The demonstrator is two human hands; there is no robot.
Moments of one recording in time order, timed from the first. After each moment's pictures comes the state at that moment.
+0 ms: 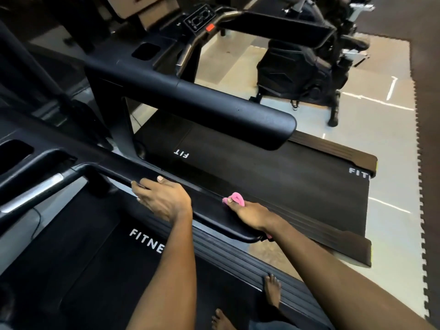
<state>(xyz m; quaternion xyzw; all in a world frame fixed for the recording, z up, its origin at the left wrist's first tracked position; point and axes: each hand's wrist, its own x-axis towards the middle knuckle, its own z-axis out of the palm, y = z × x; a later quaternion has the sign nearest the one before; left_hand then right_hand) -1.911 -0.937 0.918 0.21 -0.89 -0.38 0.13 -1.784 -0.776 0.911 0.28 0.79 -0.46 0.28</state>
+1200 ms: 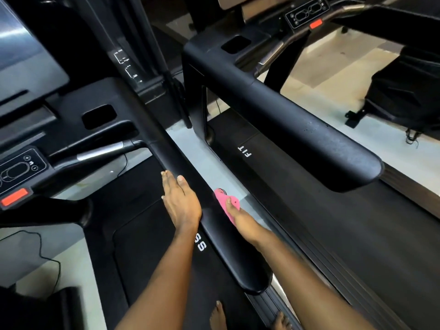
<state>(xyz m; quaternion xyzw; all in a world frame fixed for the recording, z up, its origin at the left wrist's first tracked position) -1.906 -0.936 0.917 0.26 -0.87 -0.38 0.17 -1.868 -0.785 0.875 -0.01 0.66 -0.68 0.31</state>
